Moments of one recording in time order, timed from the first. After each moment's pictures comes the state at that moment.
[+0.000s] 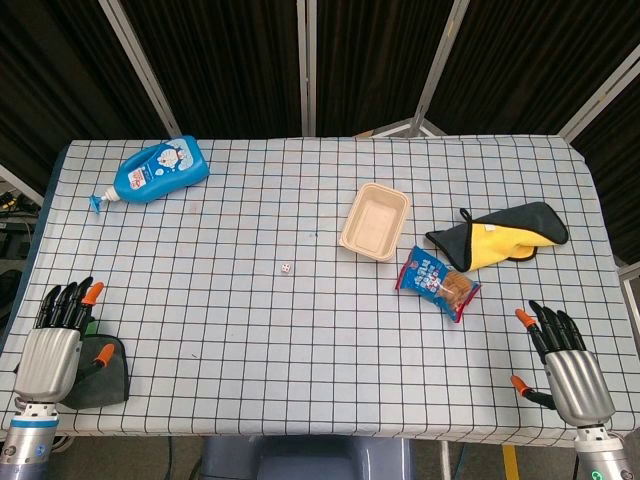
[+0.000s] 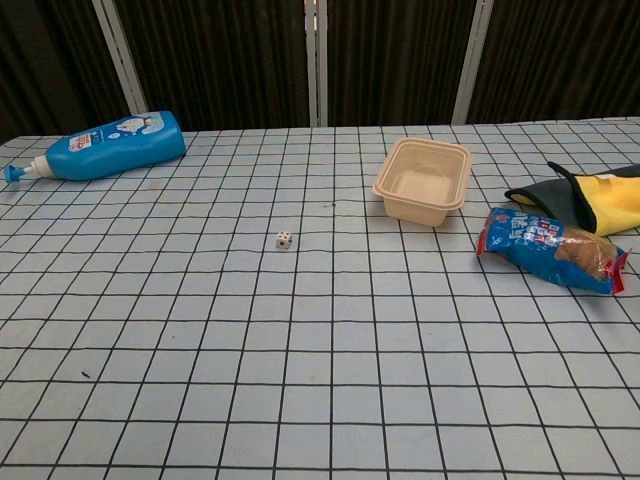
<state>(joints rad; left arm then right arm) -0.07 -1.27 -0.03 -1.73 1.57 1.54 0.31 0.04 -1.15 -0.01 -1.64 -1.63 1.52 -0.03</state>
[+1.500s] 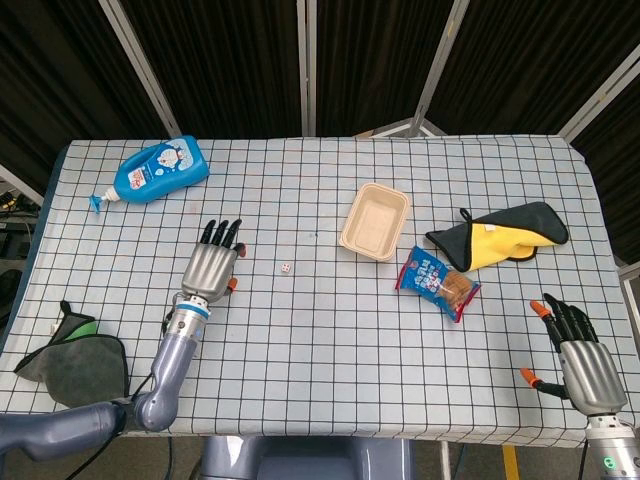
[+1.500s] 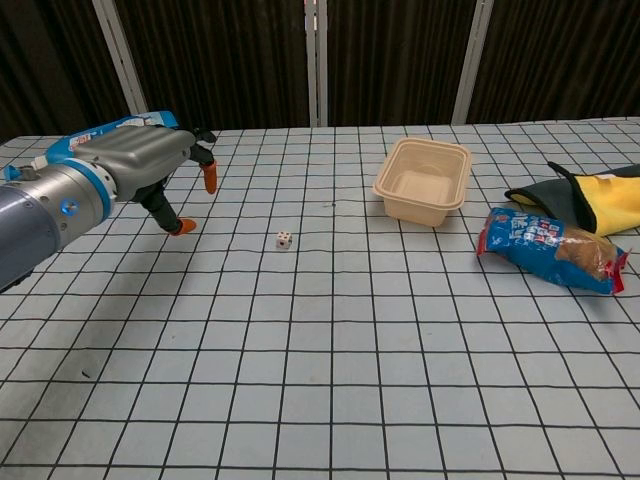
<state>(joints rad) -0.70 -1.74 -0.35 -1.45 0.94 1.05 0.86 0.07 -1.11 0.02 -1.63 -1.53 1.44 0.09</state>
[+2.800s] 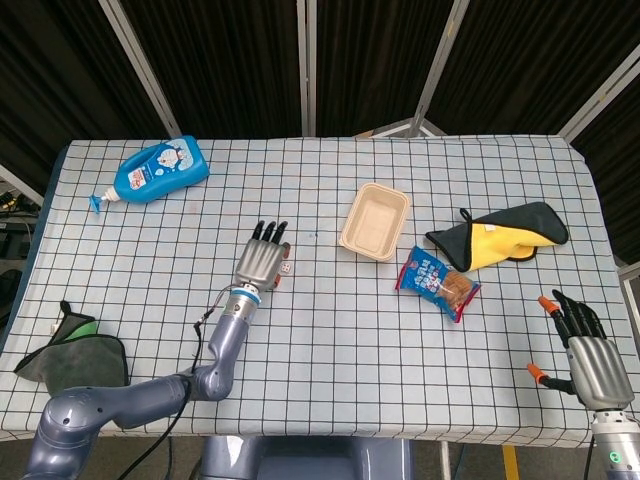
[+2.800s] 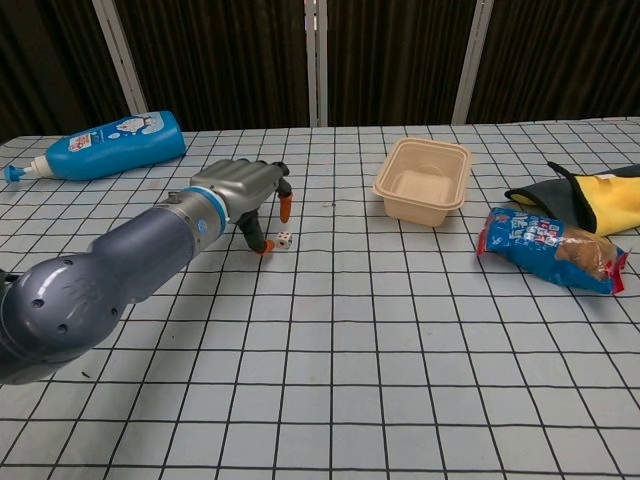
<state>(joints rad) -0.97 -2.00 -0.35 -0.99 0.83 0.91 0.72 0.08 -1.10 0.03 -1.61 -1.51 1.43 0.11</state>
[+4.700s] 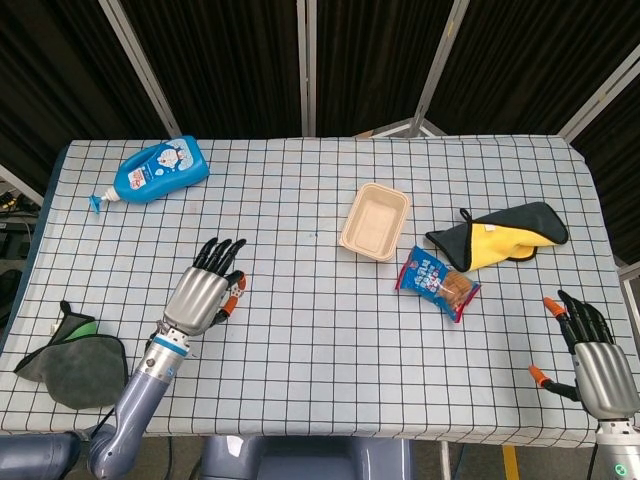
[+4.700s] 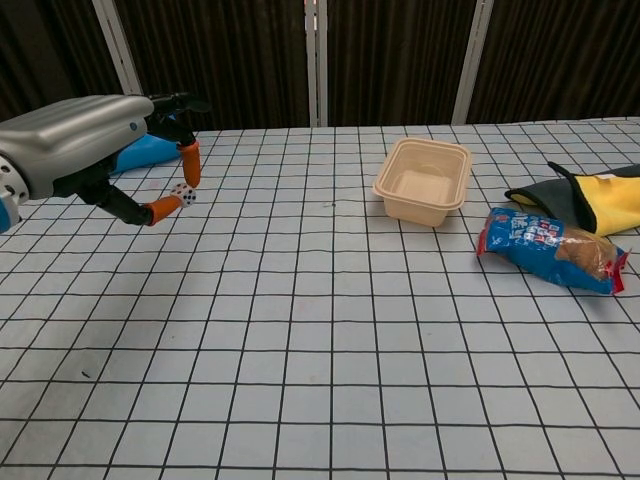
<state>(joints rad) -0.64 -1.51 -0.08 -1.77 1.22 1.29 0.56 0.04 -1.09 0.03 -1.64 -1.57 1.52 0.11</state>
